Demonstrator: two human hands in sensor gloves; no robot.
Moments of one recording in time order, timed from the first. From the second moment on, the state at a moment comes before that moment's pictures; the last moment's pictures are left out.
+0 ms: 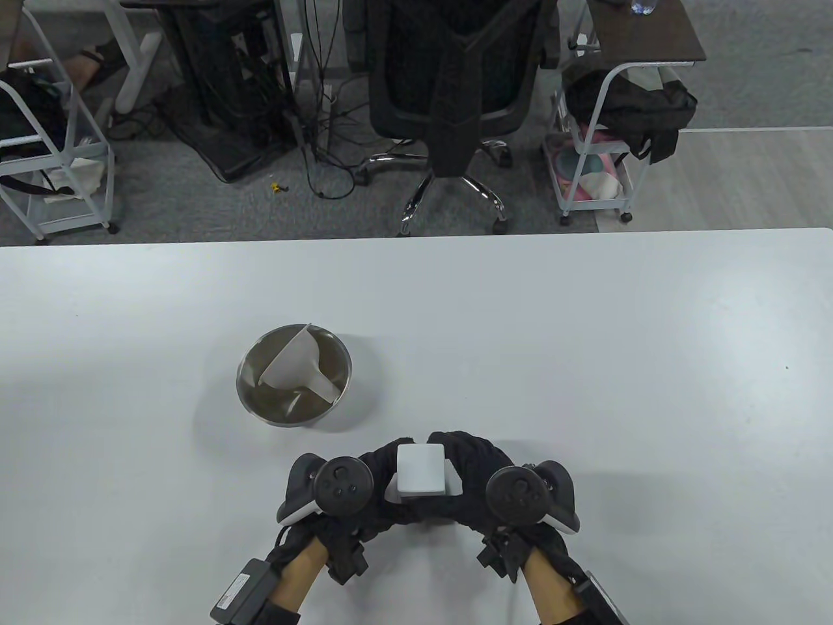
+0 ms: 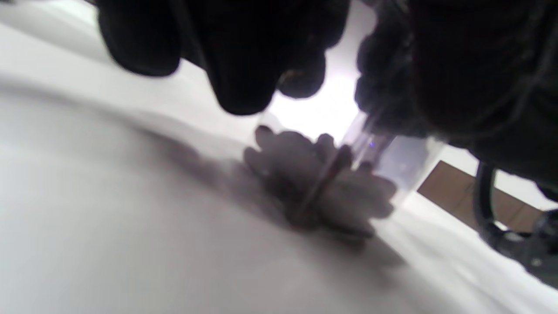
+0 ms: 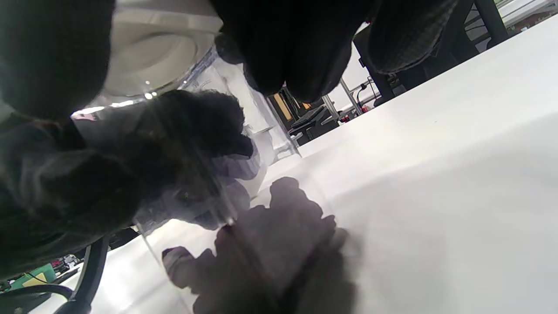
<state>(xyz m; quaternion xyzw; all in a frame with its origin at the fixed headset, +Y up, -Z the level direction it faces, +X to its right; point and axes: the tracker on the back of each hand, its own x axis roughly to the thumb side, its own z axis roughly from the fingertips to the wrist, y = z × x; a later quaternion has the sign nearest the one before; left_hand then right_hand) -0.129 -0.757 -0.222 -0.07 -0.29 0.27 0.92 0.096 -0.742 -0.209 0.24 -0.05 0.92 0.29</state>
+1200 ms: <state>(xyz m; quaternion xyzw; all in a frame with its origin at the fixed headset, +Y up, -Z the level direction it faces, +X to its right) -0.199 -0.717 -0.201 0.08 -0.23 0.10 0.97 0.144 -0.720 -0.190 0.24 -0.09 0.95 0.17</state>
